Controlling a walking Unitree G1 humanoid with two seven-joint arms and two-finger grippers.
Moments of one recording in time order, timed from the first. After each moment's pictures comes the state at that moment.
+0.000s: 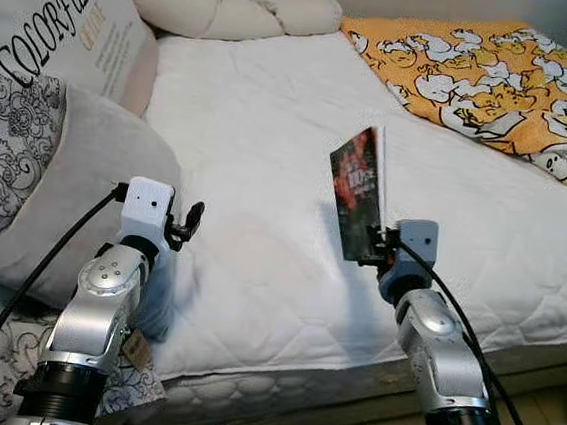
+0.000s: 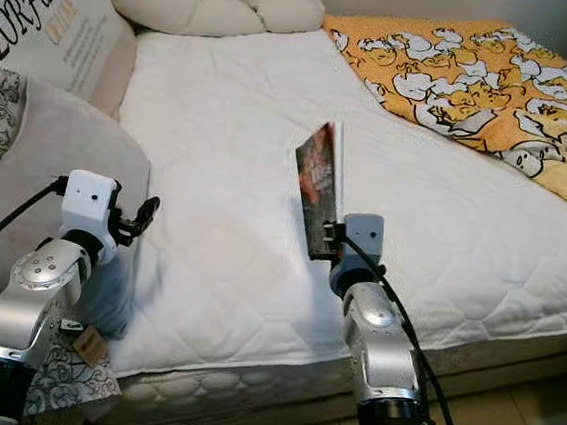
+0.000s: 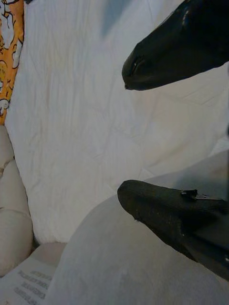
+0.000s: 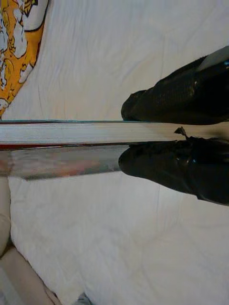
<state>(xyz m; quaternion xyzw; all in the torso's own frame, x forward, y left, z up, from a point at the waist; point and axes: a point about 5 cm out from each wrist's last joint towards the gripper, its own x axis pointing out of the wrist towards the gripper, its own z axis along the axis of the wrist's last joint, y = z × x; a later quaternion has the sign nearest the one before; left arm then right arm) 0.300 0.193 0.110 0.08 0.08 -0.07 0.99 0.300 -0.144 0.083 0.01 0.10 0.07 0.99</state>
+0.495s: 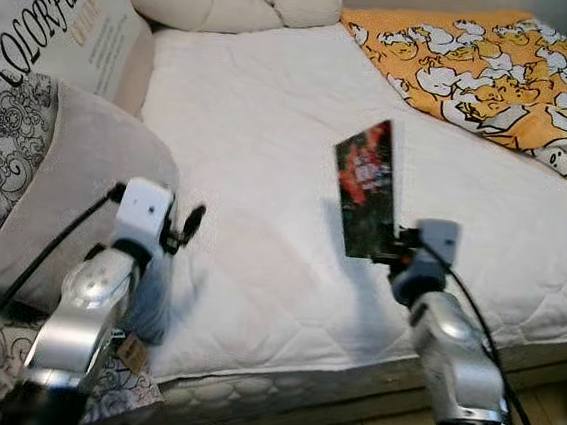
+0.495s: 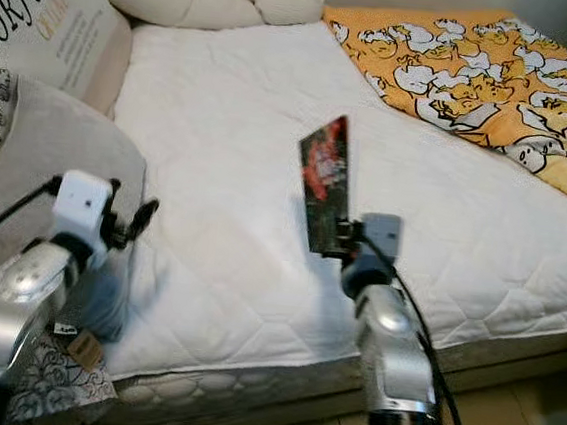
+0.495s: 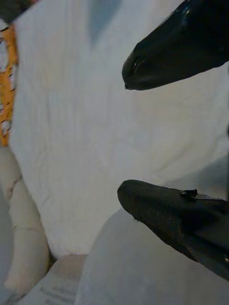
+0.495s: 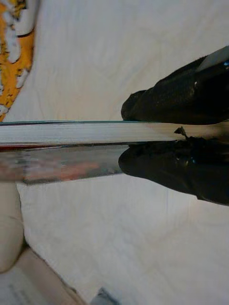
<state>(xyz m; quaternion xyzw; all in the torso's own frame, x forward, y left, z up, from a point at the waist) 0.280 0.193 0.118 0.13 0.06 -0.12 0.98 0.291 -0.157 0.095 0.07 0.09 0.06 0.99</state>
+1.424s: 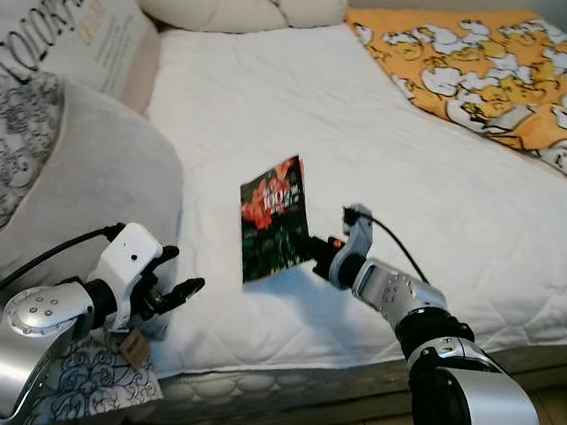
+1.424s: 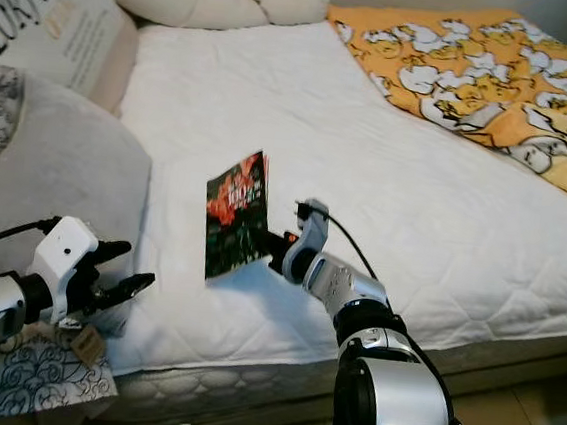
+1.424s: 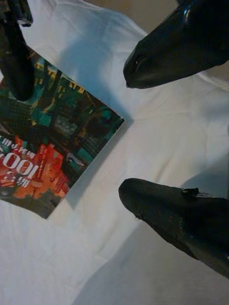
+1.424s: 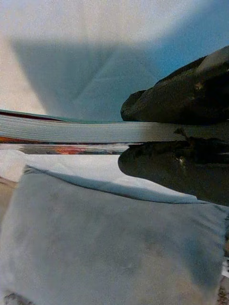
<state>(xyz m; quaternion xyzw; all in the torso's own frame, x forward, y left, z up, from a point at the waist) 0.229 0.211 0.112 0.14 0.20 -0.31 0.92 0.337 -0.084 0.058 0.31 0.32 0.27 0.86</state>
